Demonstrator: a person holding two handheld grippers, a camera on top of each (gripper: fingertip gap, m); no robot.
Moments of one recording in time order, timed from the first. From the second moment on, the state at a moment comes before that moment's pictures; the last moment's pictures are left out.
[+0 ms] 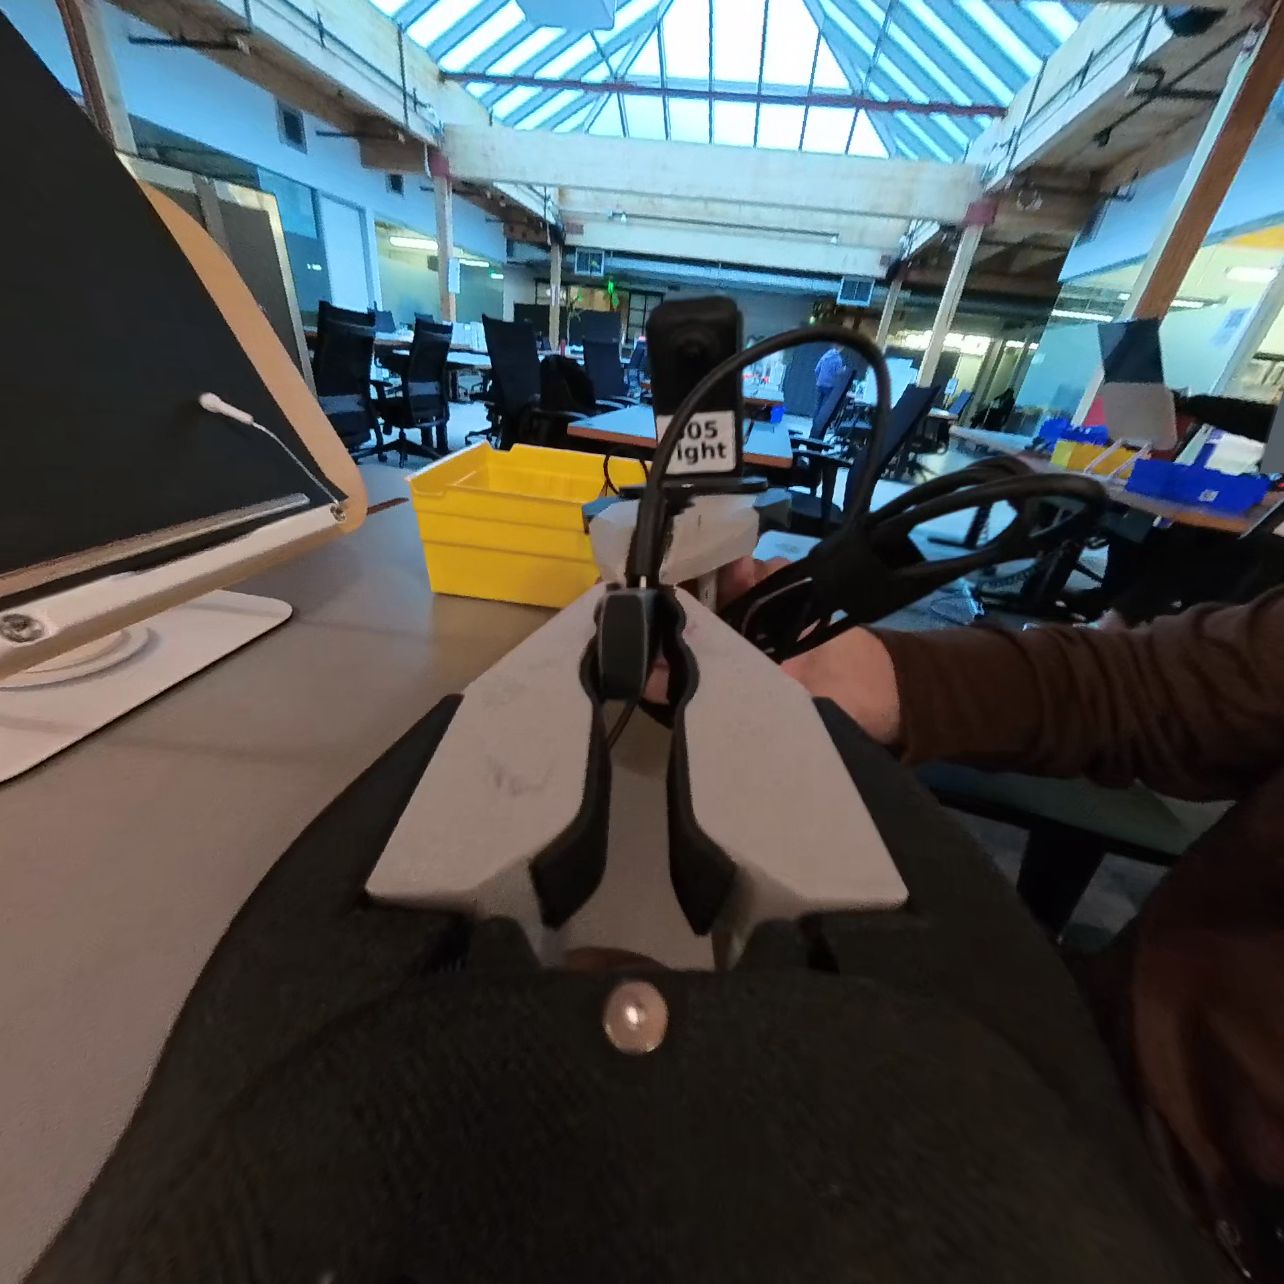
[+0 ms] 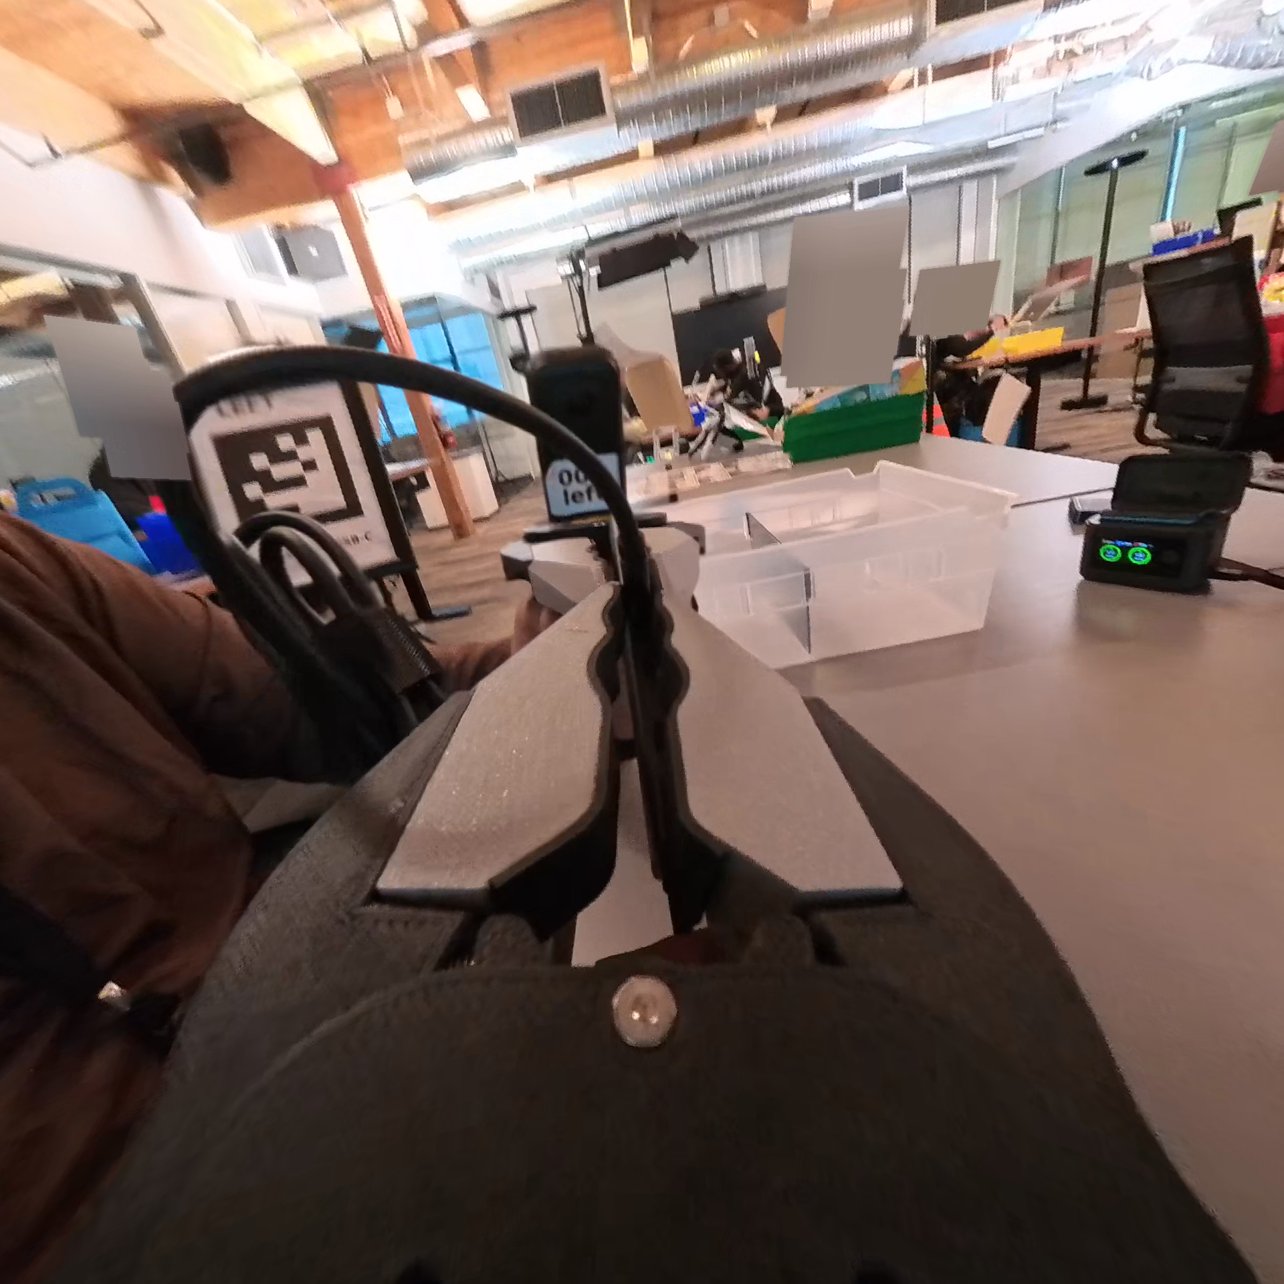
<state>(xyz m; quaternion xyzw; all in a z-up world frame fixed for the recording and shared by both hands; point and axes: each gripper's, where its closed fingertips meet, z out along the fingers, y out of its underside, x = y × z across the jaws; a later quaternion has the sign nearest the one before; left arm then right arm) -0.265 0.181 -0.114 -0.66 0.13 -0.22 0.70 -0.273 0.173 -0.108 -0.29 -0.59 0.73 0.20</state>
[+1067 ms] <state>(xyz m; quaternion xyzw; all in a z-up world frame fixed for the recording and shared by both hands) -0.264 0.193 -0.136 -0.69 0.18 -0.08 0.70 -0.056 0.528 -0.118 -0.64 -0.61 -0.07 0.46</state>
